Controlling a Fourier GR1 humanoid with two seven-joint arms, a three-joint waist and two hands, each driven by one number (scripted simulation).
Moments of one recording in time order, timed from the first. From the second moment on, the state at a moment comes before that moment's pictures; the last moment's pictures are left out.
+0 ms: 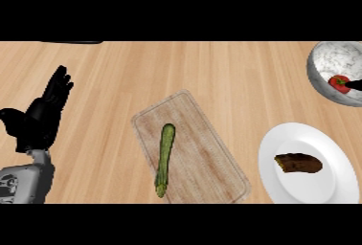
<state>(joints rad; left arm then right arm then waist) -0.22 0.23 0.12 -1.54 -0.05 0.03 0.14 -0.98 -0.74 -0.30 -0.17 0.70 -0.11 -0.11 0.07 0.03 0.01</state>
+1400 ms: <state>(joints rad) -0.16 0.24 0.15 -1.56 -0.02 0.02 0.13 -0.64 -1.04 -0.84 -0.12 0.14 0.46 -0.46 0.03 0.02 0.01</state>
